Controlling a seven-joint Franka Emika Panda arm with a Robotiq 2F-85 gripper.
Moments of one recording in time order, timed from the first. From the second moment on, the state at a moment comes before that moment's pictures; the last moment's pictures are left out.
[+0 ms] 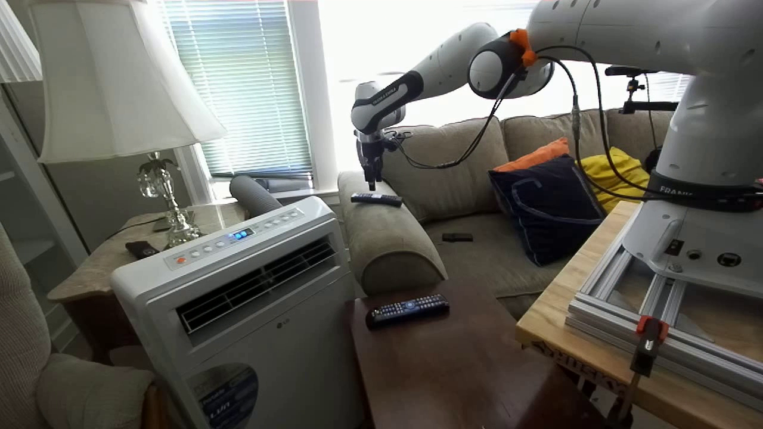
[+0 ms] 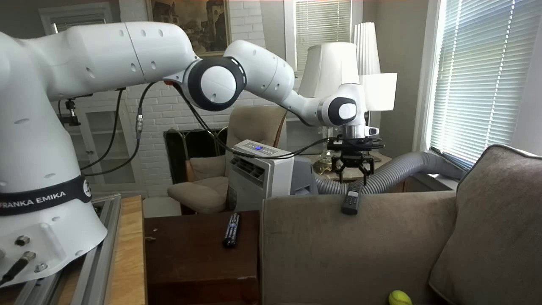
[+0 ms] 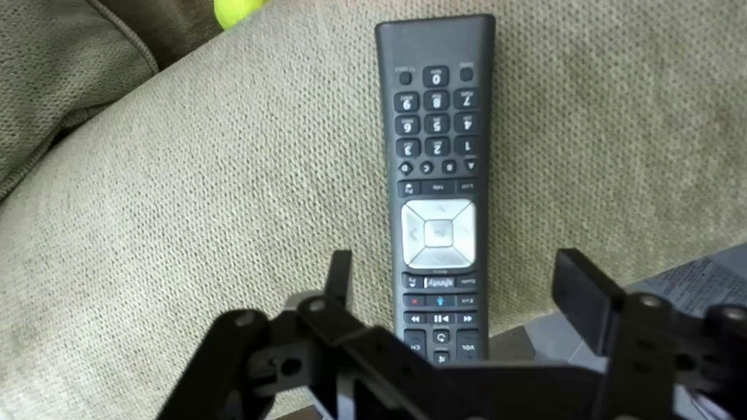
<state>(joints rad) -0.05 1.41 0.05 -0.59 -0.13 2.05 -0.50</state>
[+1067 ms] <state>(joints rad) -0.05 1.48 0.01 -0.59 -0.13 2.03 -0.50</state>
